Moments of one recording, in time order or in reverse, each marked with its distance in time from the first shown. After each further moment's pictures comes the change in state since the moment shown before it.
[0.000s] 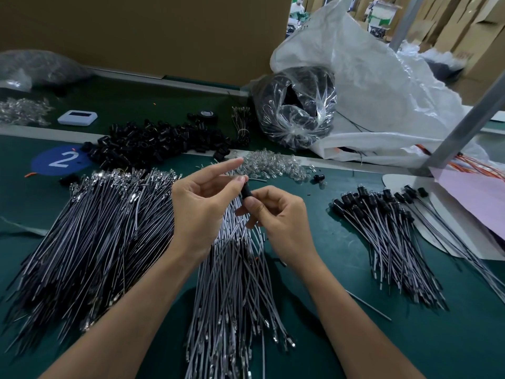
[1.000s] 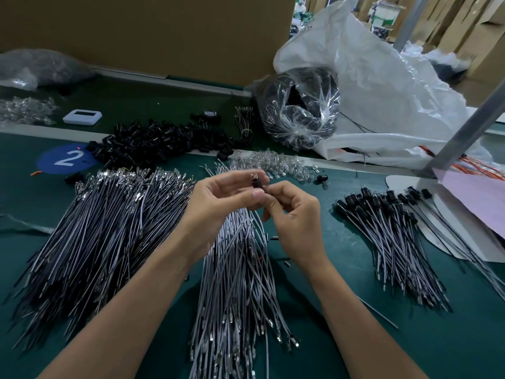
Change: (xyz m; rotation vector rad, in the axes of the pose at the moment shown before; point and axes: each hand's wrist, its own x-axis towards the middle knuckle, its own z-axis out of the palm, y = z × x) left_hand 0.005 0.001 -0.007 -0.152 -0.313 -0.266; right_hand 0.002 0.000 -0.006 -0.081 0.087 -0.140
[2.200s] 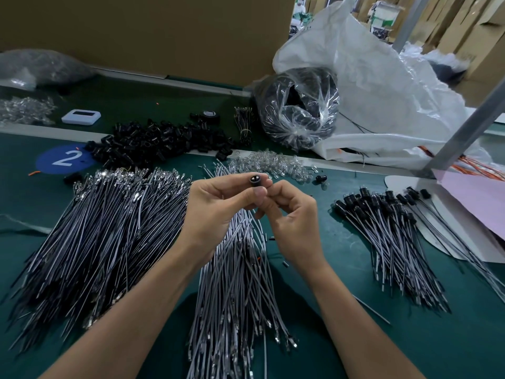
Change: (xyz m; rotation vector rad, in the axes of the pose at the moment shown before) left_hand -0.005 -0.002 0.014 0.025 0.095 0.164; right_hand -0.002 -0.008 0.003 0.098 -0.027 -0.054
